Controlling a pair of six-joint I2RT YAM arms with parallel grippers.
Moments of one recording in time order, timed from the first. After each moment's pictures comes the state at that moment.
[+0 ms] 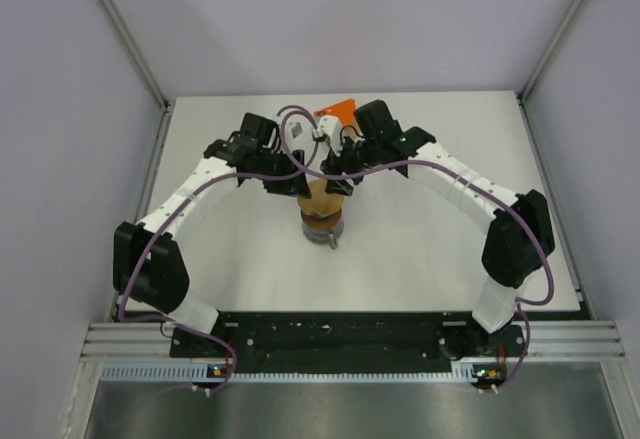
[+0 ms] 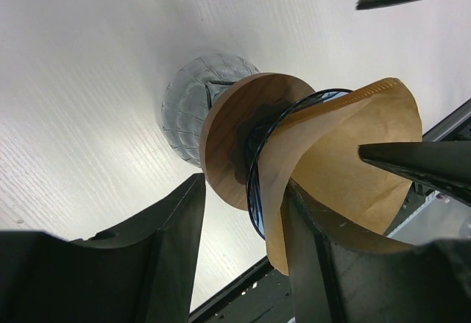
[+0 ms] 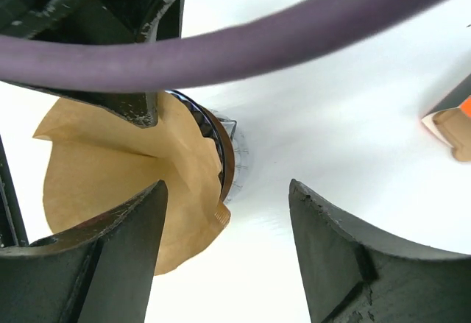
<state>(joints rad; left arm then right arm) -0.38 1.56 1.33 -0.73 0.43 -0.23 0.66 1.77 1.56 -0.59 -0.50 -0.42</state>
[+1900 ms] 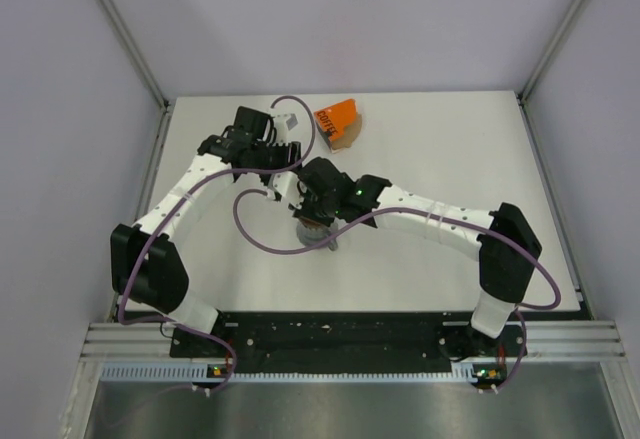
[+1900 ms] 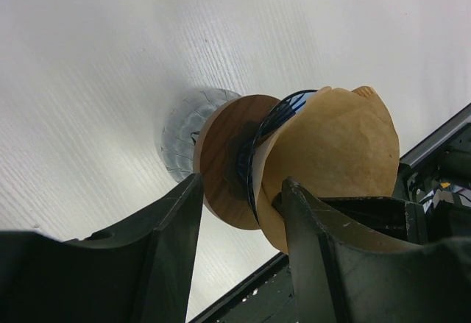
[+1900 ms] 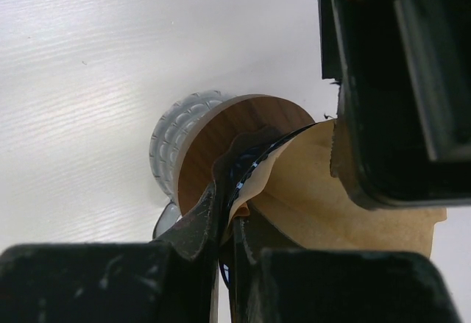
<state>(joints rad) -0.35 1.55 1.37 -0.74 0.44 -0.23 1.02 1.74 1.45 -0.51 0.03 -0.39</state>
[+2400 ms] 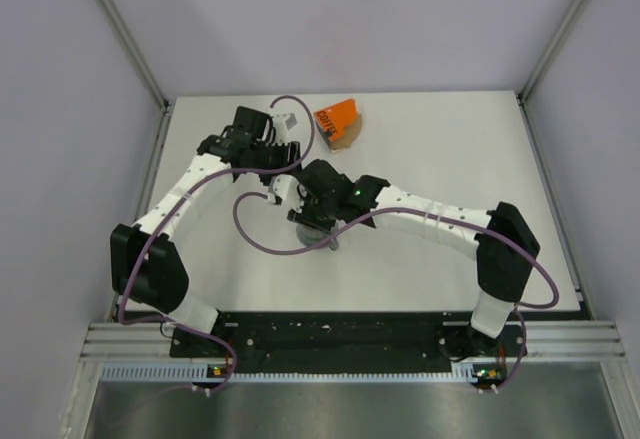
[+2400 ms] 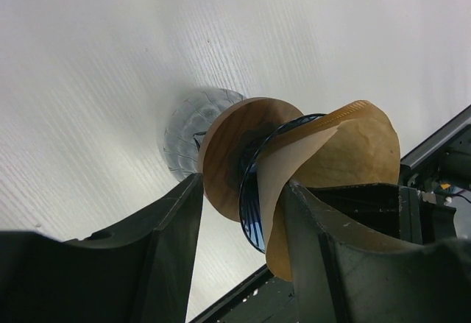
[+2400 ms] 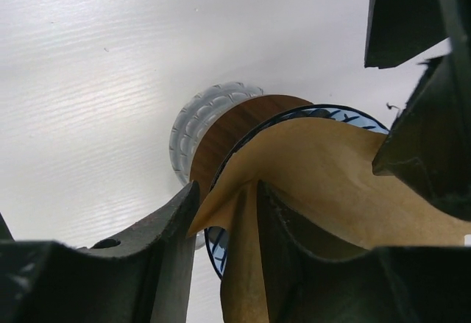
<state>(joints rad) -0.35 1.55 1.37 -0.74 0.44 -0.23 1.02 1.75 1.45 -0.55 -0.01 -0.38</state>
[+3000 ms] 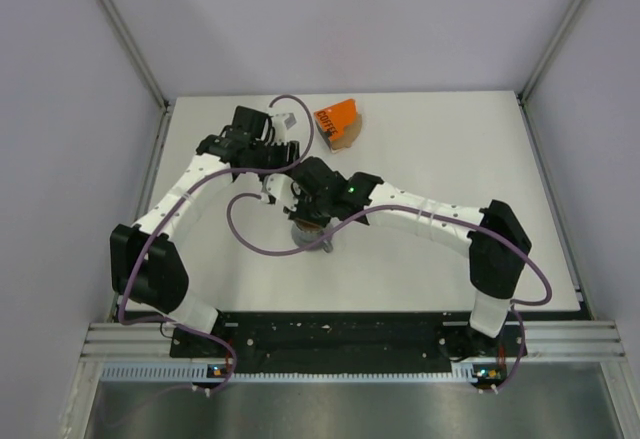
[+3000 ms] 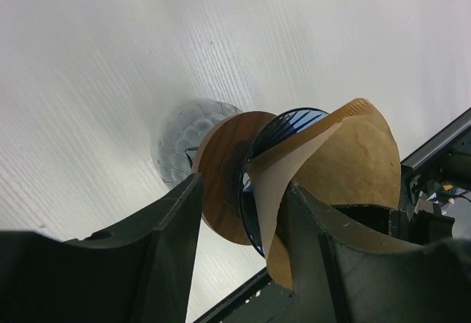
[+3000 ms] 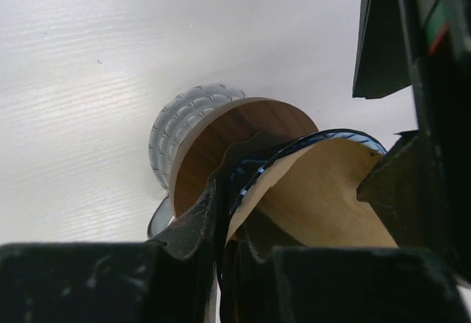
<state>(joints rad) -0.34 1.55 1.37 -0.73 0.44 -0.22 1.03 1.80 1.52 -0.56 0.00 -0.43</state>
